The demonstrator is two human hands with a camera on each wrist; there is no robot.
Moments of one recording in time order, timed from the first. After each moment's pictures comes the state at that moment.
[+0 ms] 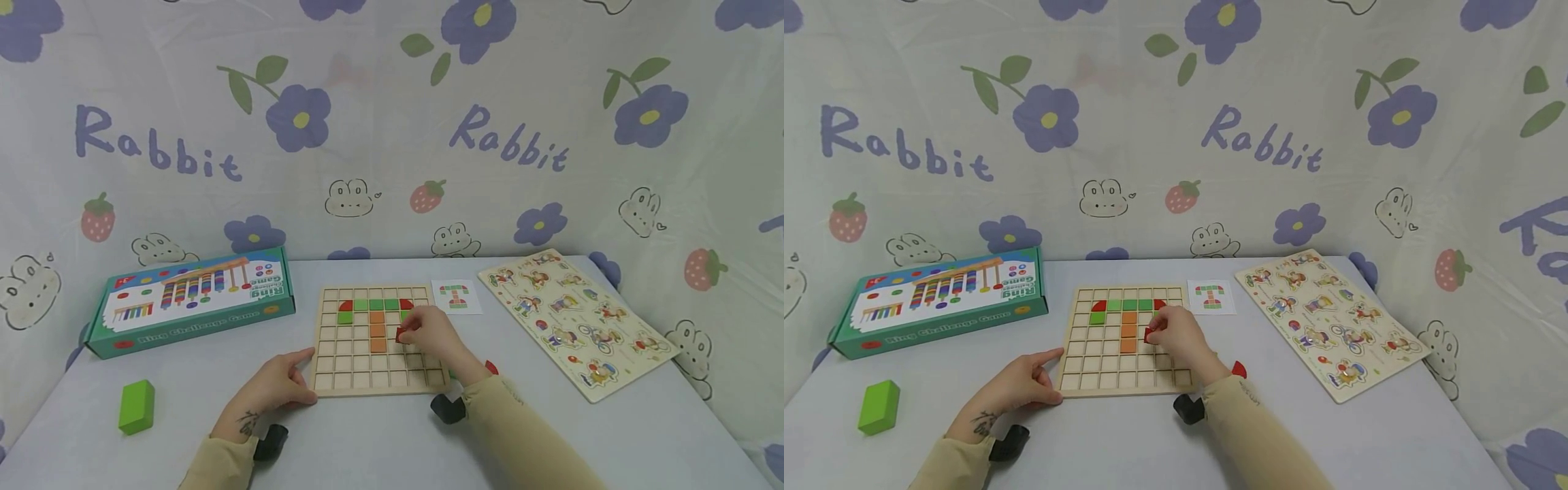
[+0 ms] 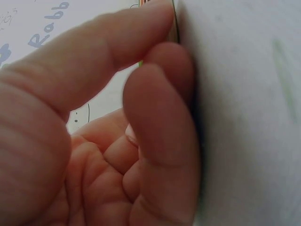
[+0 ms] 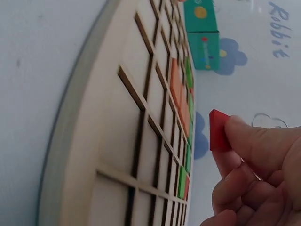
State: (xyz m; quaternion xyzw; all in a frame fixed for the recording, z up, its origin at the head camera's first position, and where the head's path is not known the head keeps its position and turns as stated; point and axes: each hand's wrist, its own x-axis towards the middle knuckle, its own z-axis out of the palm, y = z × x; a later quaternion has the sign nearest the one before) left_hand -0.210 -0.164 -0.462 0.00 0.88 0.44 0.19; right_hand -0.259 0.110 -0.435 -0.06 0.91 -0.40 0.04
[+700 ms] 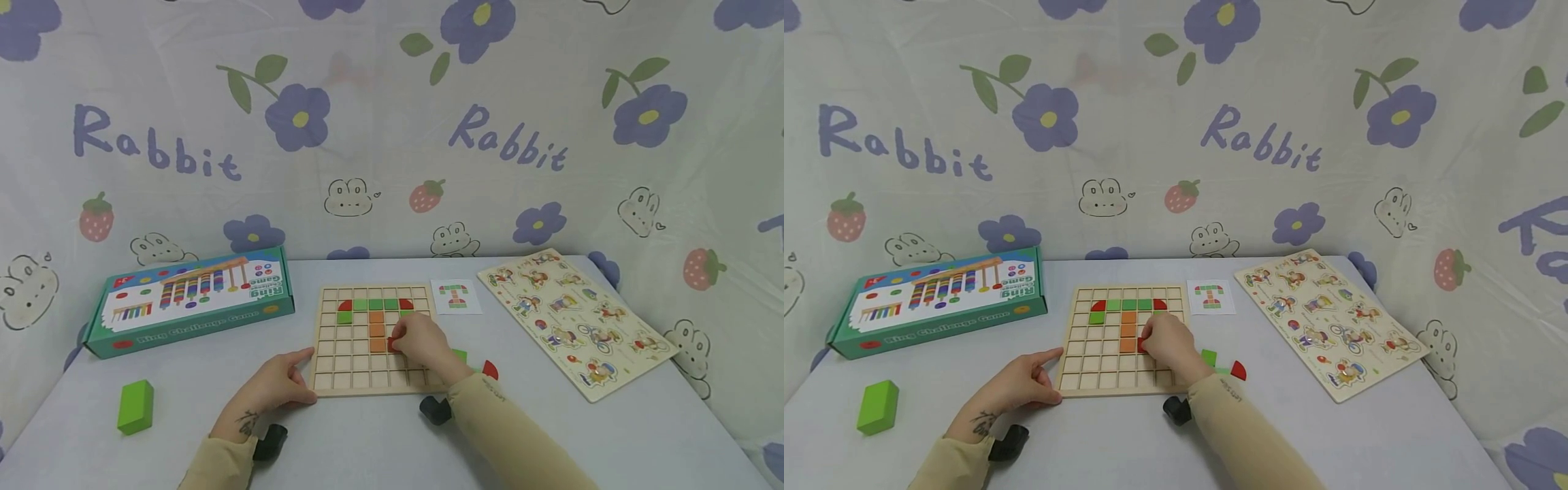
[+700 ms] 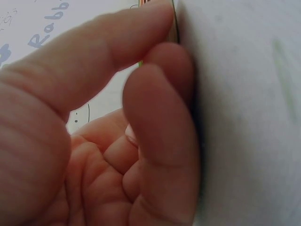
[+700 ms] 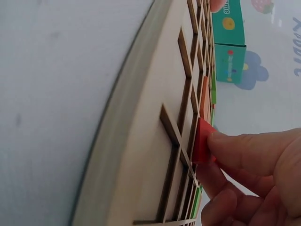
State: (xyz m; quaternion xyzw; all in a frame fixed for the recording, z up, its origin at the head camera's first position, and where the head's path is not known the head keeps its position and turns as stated) left_hand -0.210 -0.163 -0.461 -0.01 0.87 0.45 0.19; right_hand -0.261 0.092 -0.448 -0.05 0.95 -0.30 0.07
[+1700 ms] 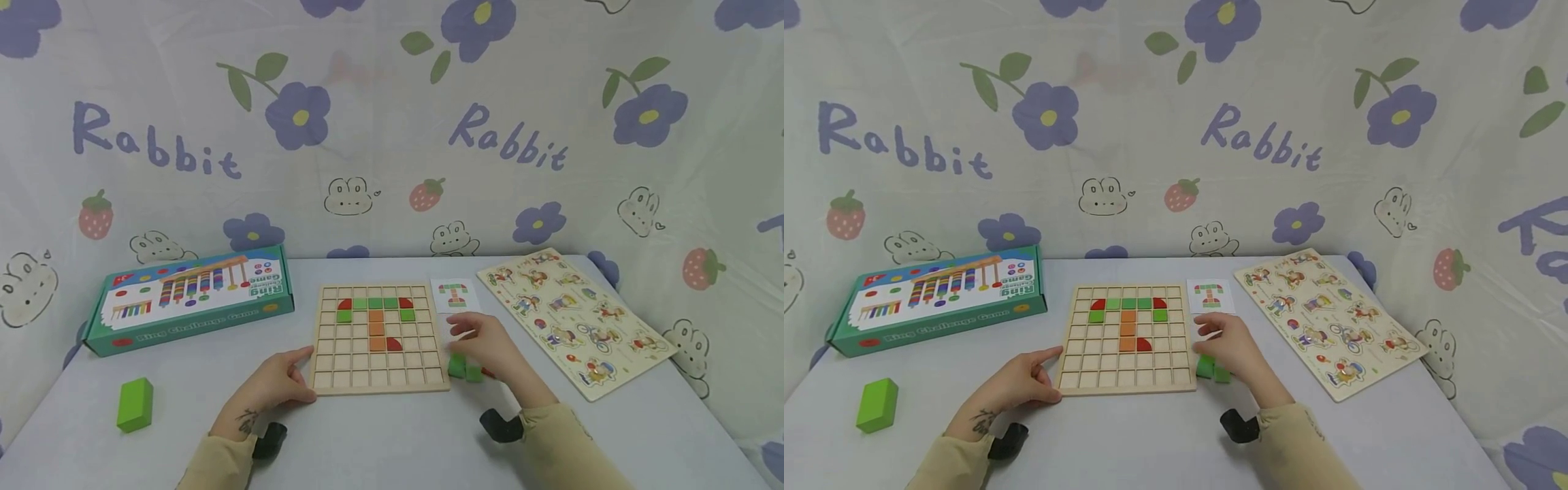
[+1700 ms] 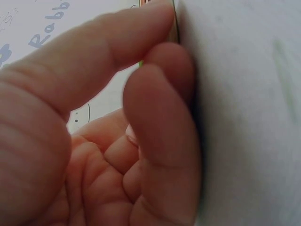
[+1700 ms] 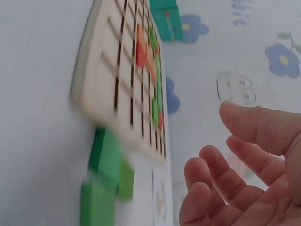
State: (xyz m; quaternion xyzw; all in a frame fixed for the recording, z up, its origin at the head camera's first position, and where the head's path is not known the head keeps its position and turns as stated) left_hand -0.211 -0.164 -0.463 0.00 0.88 0.45 0.19; right_hand -0.229 0.185 -0.427 0.00 0.88 -0.47 0.07
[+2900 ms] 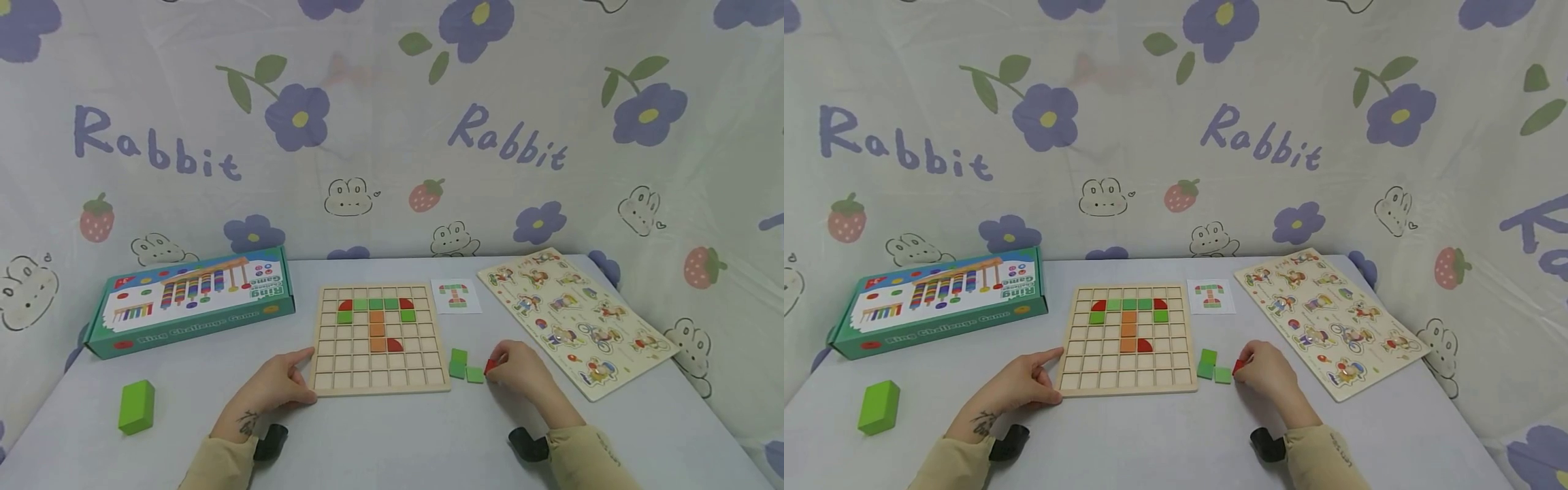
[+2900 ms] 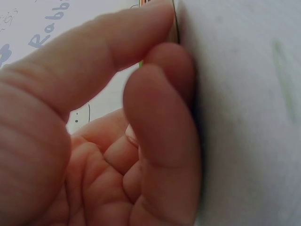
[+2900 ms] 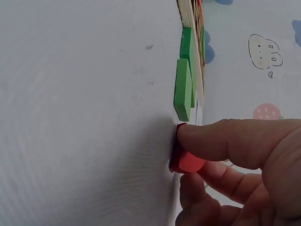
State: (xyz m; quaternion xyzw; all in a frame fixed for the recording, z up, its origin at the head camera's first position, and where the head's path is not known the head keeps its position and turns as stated) left_hand -0.210 -0.165 -0.462 0.01 0.87 0.45 0.18; right_hand -0.205 0.230 -0.449 0.06 0.94 -0.31 0.11
